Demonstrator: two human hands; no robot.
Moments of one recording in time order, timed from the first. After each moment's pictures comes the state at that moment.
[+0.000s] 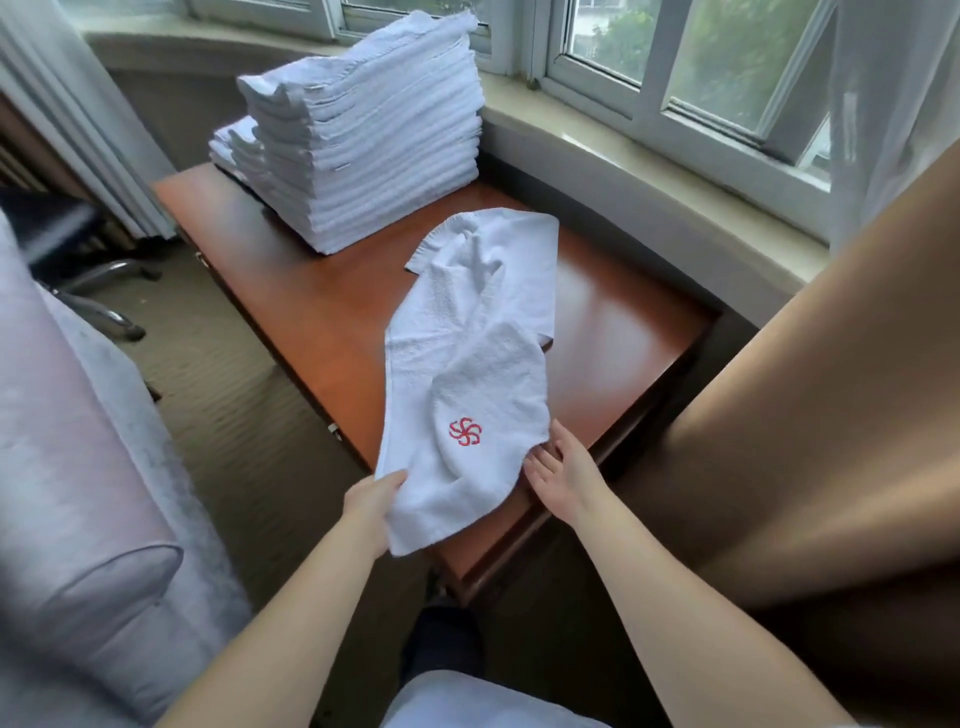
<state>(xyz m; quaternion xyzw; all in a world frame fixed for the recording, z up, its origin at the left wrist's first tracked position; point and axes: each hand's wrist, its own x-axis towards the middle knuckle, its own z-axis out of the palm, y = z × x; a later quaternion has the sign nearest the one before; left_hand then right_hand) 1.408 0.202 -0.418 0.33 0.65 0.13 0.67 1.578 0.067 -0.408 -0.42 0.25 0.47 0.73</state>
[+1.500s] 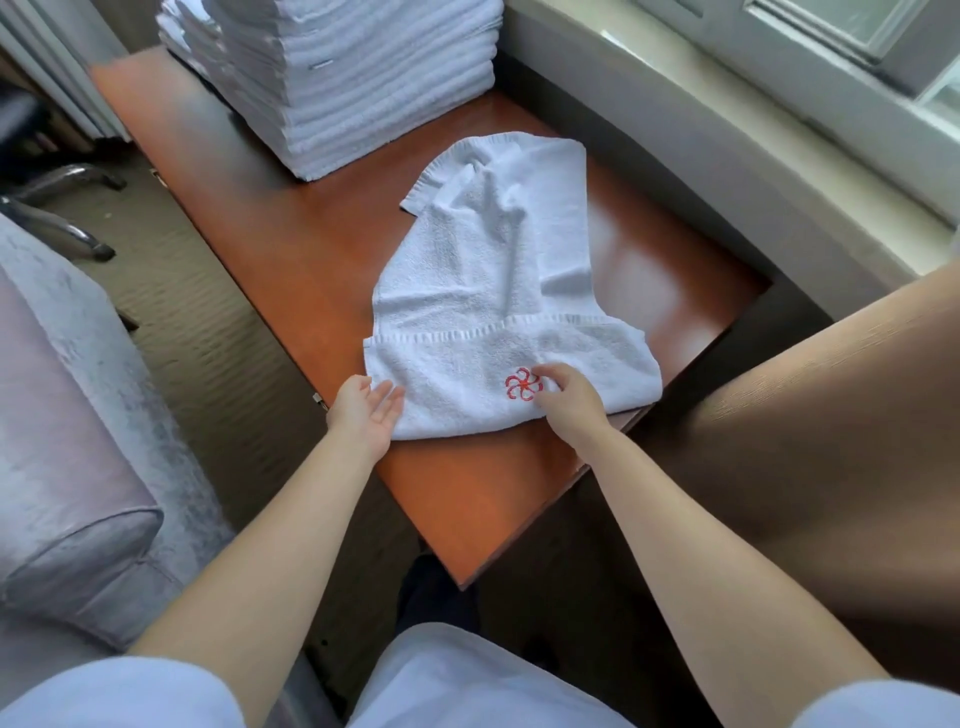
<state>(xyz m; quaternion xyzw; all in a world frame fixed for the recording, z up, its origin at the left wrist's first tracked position) 1.464 0.279 -0.419 0.15 0.59 0.29 0.74 1.636 0.125 -0.439 -0.84 -0.19 0.33 0.39</state>
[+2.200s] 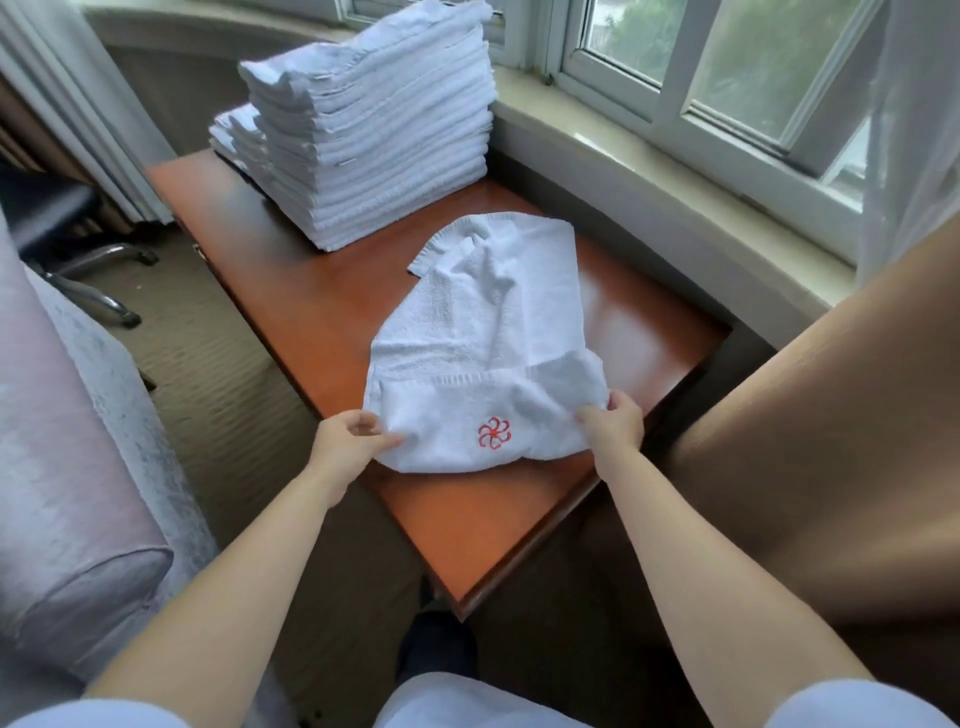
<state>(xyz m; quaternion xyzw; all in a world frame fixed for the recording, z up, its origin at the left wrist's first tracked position) 1.416 0.275 -0.393 0.63 0.54 0.15 0.54 1.647 0.091 -0.398 -0.81 0.03 0.24 0.54</state>
